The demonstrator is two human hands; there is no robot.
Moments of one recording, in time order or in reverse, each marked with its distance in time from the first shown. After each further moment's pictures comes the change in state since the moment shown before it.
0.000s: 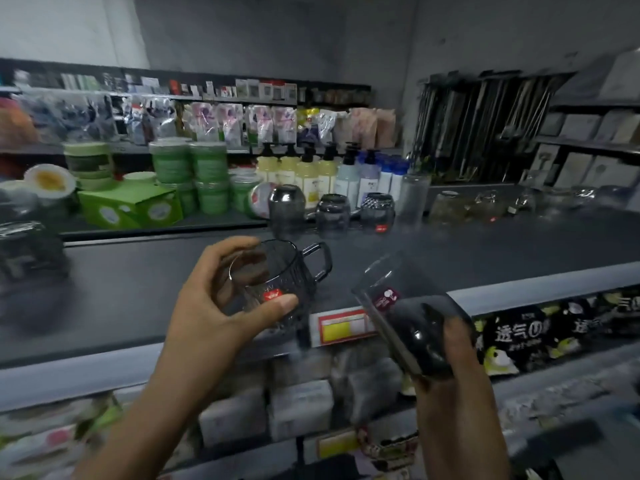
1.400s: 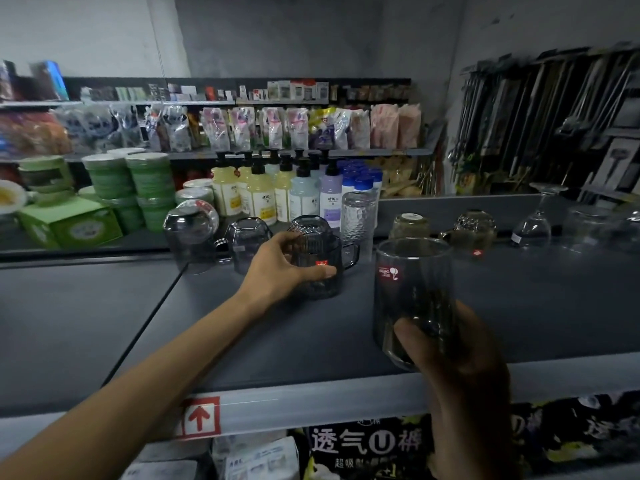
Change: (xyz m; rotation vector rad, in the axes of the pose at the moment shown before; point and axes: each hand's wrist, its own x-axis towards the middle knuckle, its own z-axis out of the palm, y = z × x) left_hand 0.197 -0.080 0.267 0.328 -0.030 -0.237; right_hand 0.232 -0.123 -0.180 -0.730 -0.001 -0.241
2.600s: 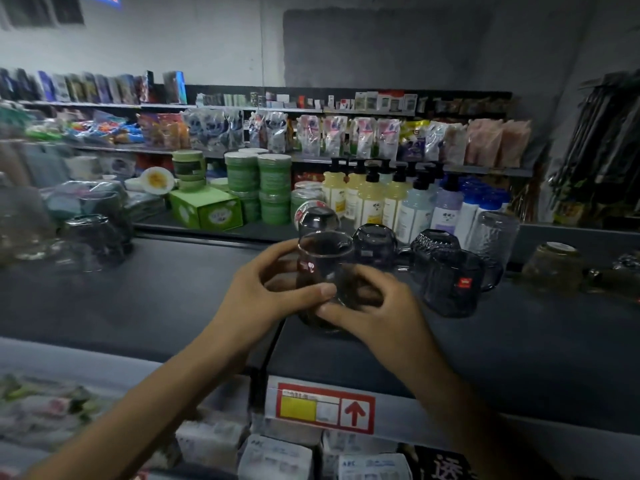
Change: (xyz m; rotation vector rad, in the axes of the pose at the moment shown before) left_hand -0.121 -0.013 -0.174 -0.257 0.124 0.019; right_hand -0.018 0.007 0.201 -0.220 -0.785 -0.052
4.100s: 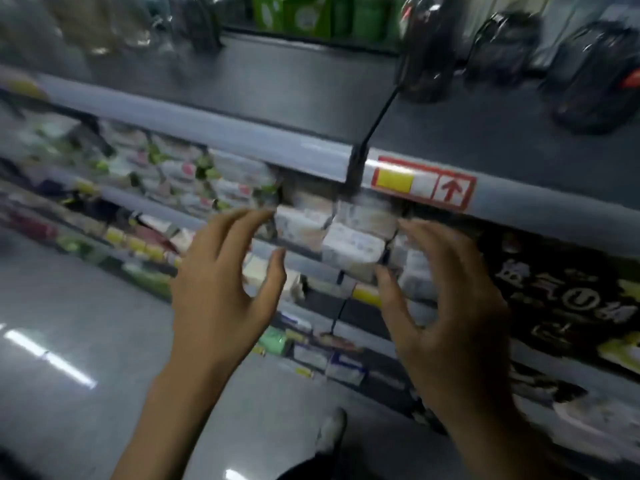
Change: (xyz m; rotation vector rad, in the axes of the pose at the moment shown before) left_hand -0.256 -0.072 -0.038 1.010 0.460 0.093; right_hand -0.219 0.019 0.053 -0.538 0.096 -0.373
